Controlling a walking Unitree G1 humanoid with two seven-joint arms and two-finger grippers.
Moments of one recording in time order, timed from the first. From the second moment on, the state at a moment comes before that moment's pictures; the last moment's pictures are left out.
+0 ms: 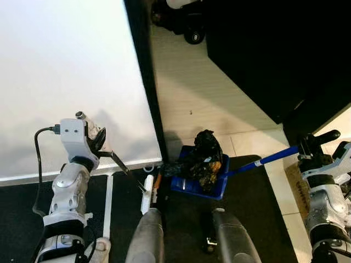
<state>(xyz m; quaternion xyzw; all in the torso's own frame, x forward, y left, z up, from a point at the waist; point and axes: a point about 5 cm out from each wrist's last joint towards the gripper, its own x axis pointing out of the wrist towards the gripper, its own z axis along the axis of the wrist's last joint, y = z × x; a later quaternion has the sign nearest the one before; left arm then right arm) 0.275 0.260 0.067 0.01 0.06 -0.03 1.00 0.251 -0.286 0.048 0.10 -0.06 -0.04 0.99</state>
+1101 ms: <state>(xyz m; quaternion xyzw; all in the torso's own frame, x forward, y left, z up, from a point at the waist) 0.278 0.256 0.067 0.00 0.05 -0.03 1.00 0.266 -0.279 0.066 0.06 -0.08 0.01 0.99</state>
